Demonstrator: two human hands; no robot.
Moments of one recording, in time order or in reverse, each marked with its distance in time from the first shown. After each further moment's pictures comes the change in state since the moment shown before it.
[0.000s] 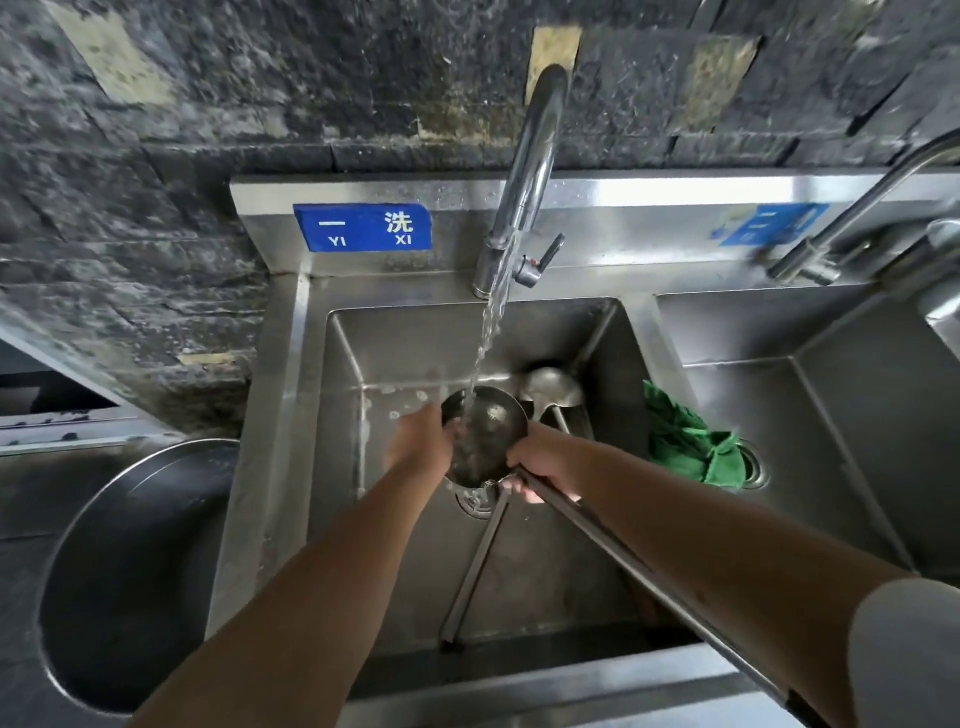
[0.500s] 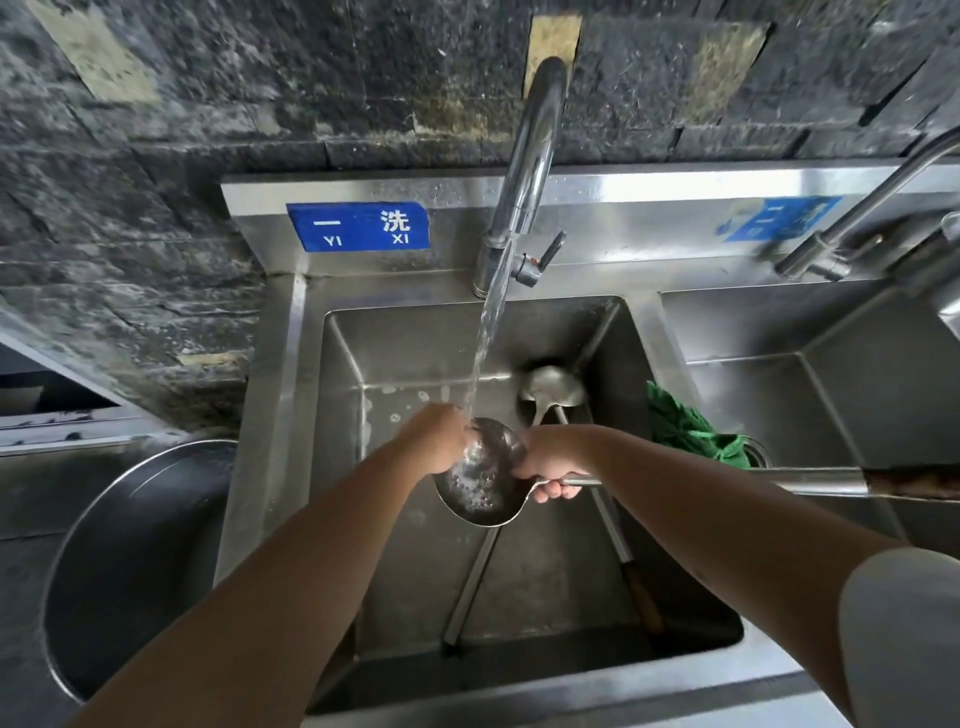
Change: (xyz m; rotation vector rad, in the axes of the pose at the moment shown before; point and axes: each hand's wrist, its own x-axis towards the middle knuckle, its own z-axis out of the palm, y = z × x) left_hand 0.019 0.017 -0.019 0.196 -0.403 0.225; right_hand 0.008 -0.010 -0.028 -0.595 -0.136 0.022
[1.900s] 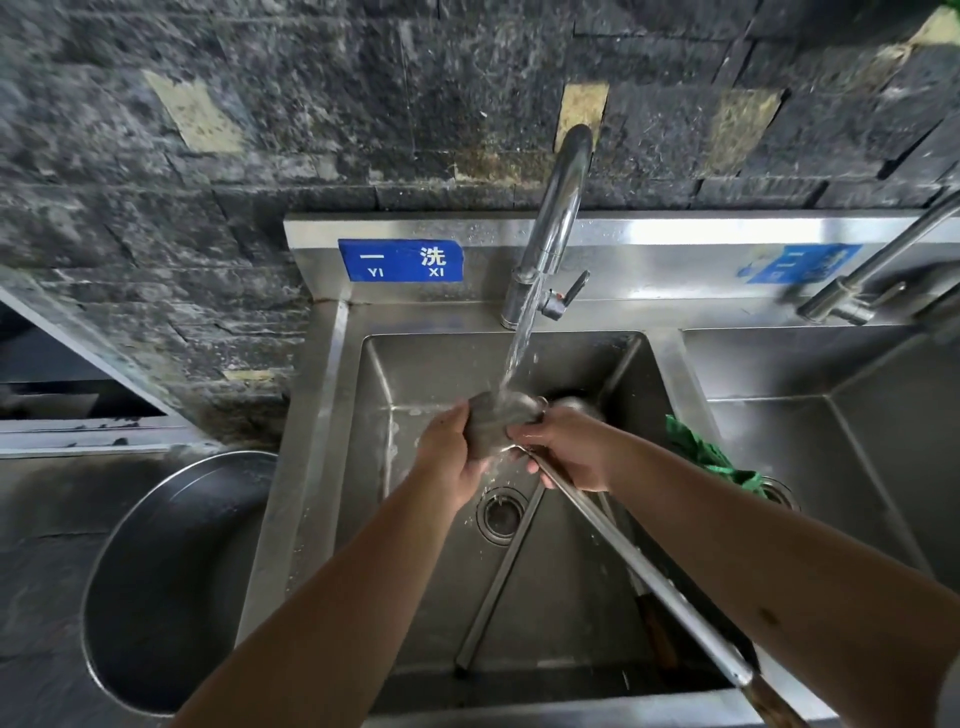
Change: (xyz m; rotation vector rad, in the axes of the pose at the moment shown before) left_hand -0.039 0.031 -0.021 -1.952 0.230 -0.392; right_hand -0.043 -0.031 -0.008 0.683 0.023 -0.327
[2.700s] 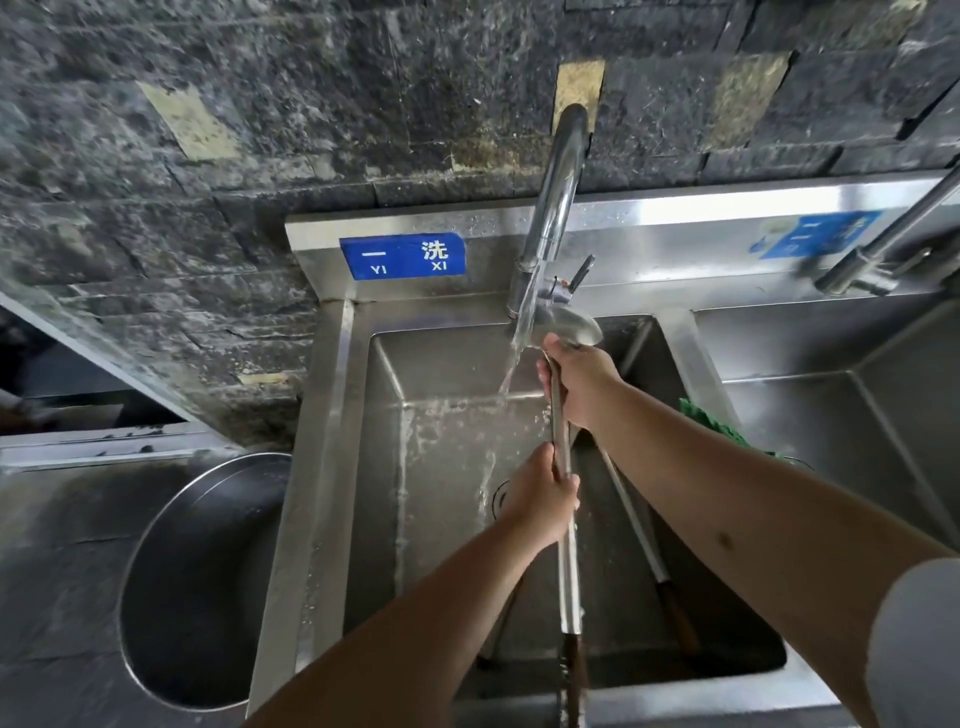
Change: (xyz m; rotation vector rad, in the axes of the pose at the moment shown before) left_hand -0.035 -0.080 0.016 1.168 -0.130 0.336; right_hand 0.035 -0.044 -0.011 0.573 0.483 -0.129
